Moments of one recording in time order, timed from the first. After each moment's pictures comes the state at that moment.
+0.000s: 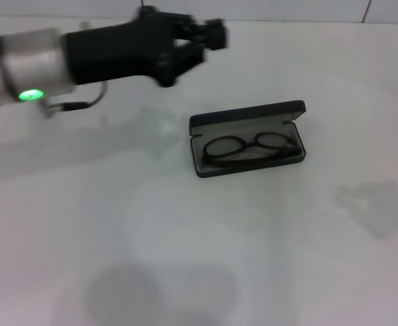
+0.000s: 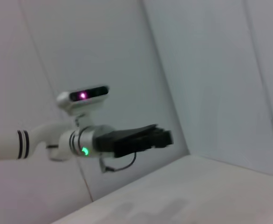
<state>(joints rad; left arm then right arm) -0.60 -1.95 1.28 0.63 1.22 1.48 -1.31 0.14 2.01 -0.79 -1.27 -1.60 -1.89 1.78</state>
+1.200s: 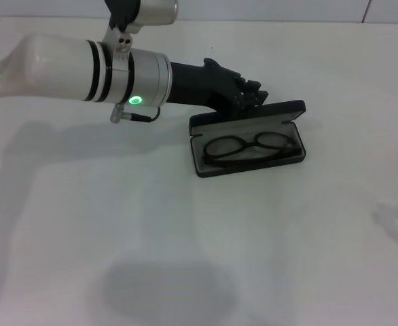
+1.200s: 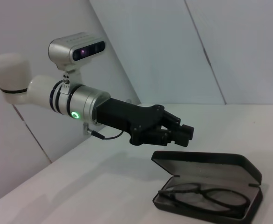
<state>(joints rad) -0.79 -2.09 1.29 0.62 1.76 1.06 -1.61 0.20 2.02 -0.61 -1.04 -1.91 -1.88 1.67</state>
